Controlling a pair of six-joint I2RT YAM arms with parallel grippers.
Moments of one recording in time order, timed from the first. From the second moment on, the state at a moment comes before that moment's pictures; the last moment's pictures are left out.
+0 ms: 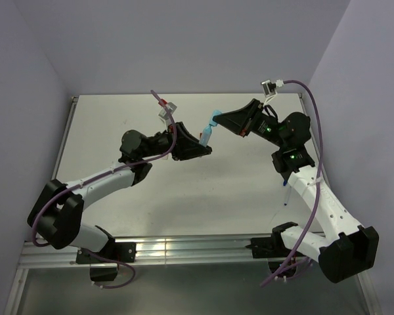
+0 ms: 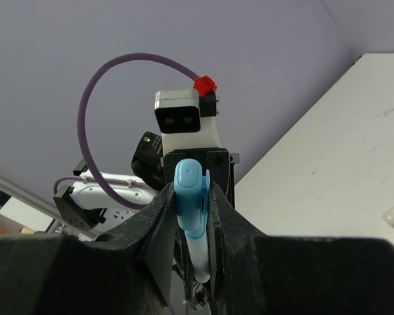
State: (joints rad) left arm -0.64 1.43 0.85 1.07 0.87 -1.13; right arm 0.30 1.07 0.96 0.43 -0.75 1.03
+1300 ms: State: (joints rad) left arm -0.58 1.15 0.81 0.89 1.01 -0.93; right arm 0.74 1.02 1.07 0.22 -0.47 0.57
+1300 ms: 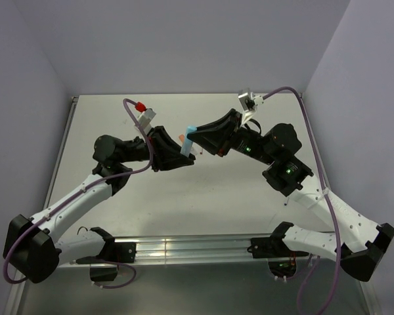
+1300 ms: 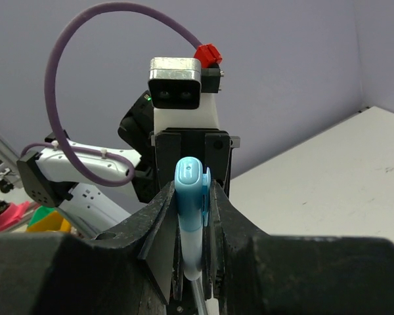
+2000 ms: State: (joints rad) left arm -0.58 1.12 0.91 0.70 1.10 -0.83; right arm 0.86 1.00 0.99 0.37 -0.33 0.47
